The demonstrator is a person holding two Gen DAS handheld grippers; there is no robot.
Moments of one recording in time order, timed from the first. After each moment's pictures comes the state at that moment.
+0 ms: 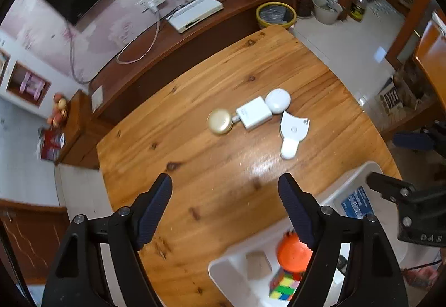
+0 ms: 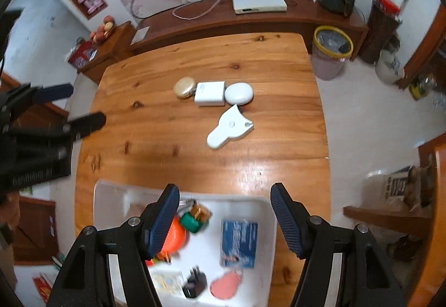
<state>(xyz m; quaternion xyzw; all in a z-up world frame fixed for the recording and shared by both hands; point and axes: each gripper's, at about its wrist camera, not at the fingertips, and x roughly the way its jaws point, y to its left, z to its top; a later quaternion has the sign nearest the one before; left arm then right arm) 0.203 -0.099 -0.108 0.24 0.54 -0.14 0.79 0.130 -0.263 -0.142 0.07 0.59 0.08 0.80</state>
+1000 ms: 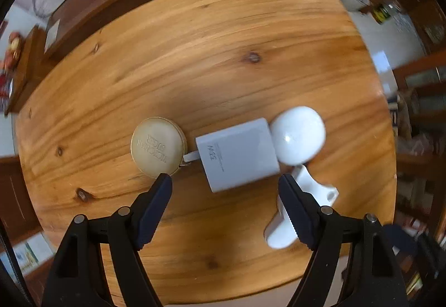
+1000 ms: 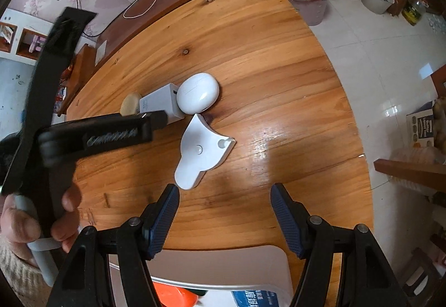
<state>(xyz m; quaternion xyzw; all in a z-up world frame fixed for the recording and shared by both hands) 0.334 -0.131 -0.267 0.10 0.69 -0.11 0.70 0.210 -0.293 -0.245 0.20 0.65 0.02 0.73</state>
